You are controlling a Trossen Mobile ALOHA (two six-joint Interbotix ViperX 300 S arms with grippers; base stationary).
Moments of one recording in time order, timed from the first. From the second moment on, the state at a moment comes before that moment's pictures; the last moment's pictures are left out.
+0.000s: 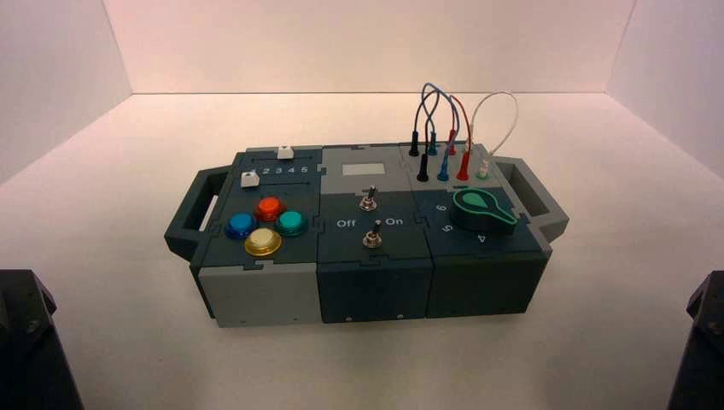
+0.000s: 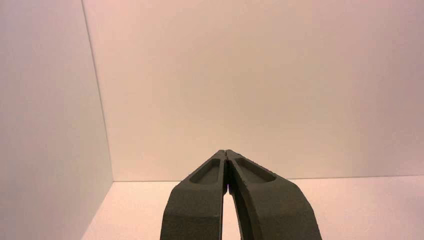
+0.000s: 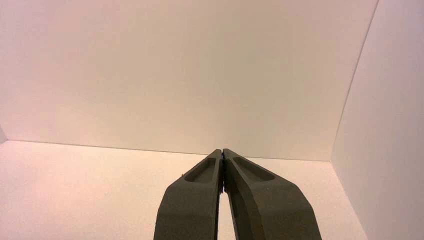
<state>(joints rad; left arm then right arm) -0.06 -0.94 1.19 -0.01 -0.24 -0.01 0.10 -0.88 1.18 0.01 -0.21 -0.01</state>
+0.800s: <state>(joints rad) -0.21 -0.91 1.12 -0.01 0.04 -0.03 0.25 -0.86 1.14 0.13 0.08 0.00</state>
